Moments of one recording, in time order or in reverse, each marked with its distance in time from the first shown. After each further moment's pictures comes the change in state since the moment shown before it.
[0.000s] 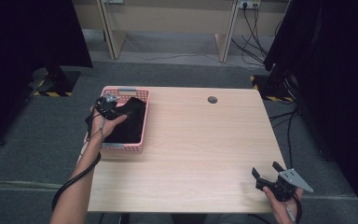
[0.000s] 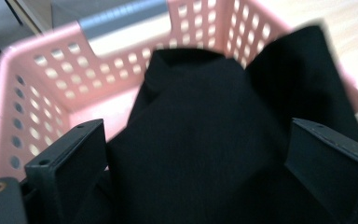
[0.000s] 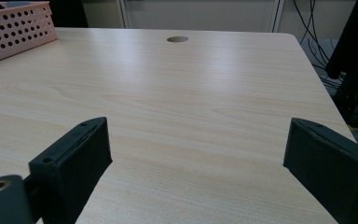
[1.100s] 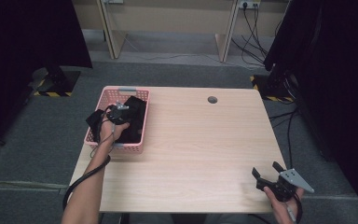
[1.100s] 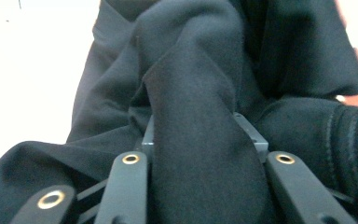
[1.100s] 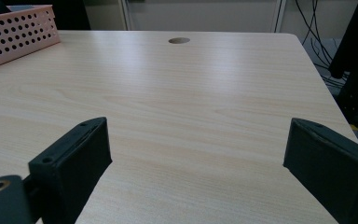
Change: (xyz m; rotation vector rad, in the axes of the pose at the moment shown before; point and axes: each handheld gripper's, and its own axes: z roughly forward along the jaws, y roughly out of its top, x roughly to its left) left arm -0.012 -0.015 0.013 -0.041 -0.053 0.050; right arm -0.001 0.000 -0.001 -0.005 0.009 0.010
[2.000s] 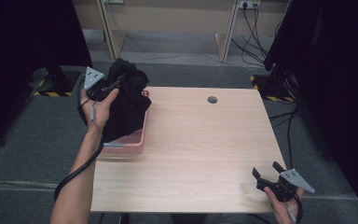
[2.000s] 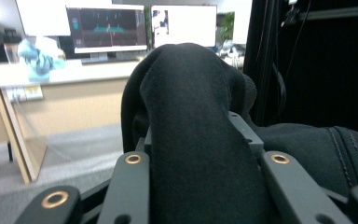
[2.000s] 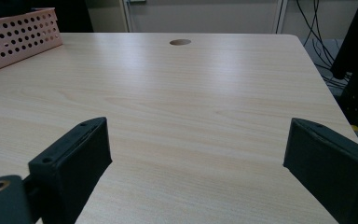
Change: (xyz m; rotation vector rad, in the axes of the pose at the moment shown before) left arm -0.006 0.104 -0.140 -0.714 -0.002 -0.073; right arm -0.001 0.000 -0.001 -0.007 0.006 0.009
